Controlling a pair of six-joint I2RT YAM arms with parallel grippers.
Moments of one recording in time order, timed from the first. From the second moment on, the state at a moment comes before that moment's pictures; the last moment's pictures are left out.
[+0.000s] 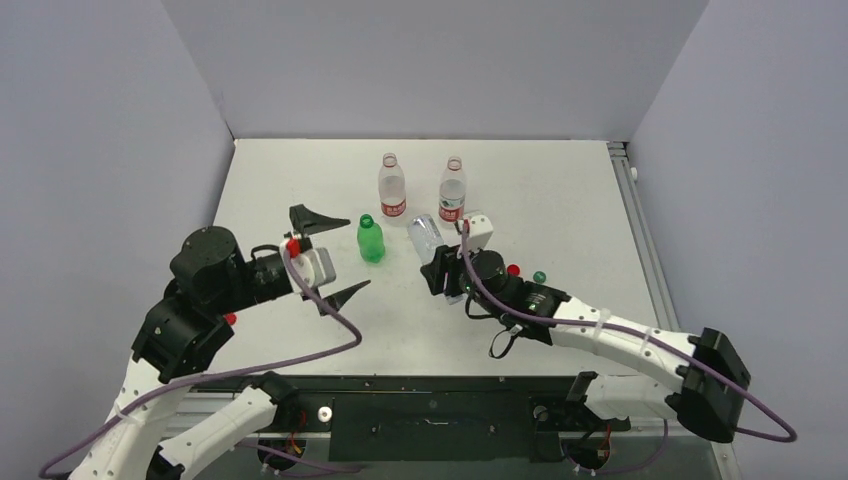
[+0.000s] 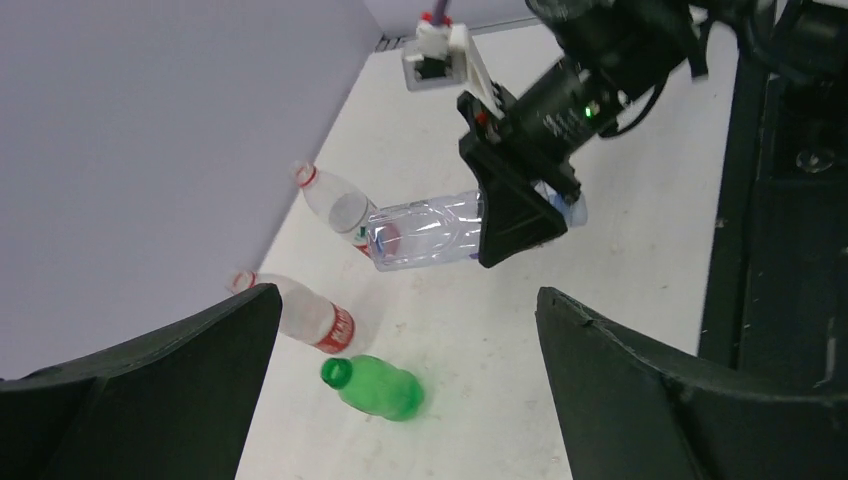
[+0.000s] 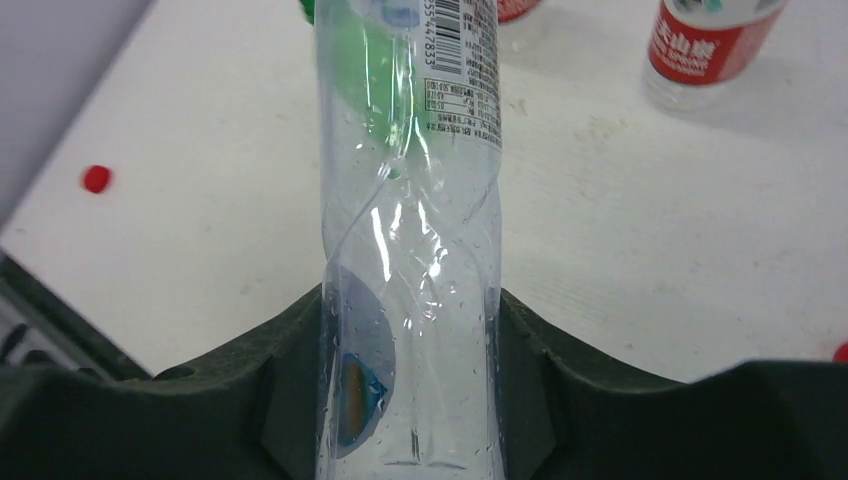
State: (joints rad) left arm -0.59 0.77 1.29 -0.67 0.50 0.43; right arm 0.97 1.23 0.74 0.04 0.35 0.47
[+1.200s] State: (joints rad) left arm -0.79 0.59 0.78 -0.18 0.51 1.79; right arm 1.15 1.31 1.48 -0.56 -0.11 0.50
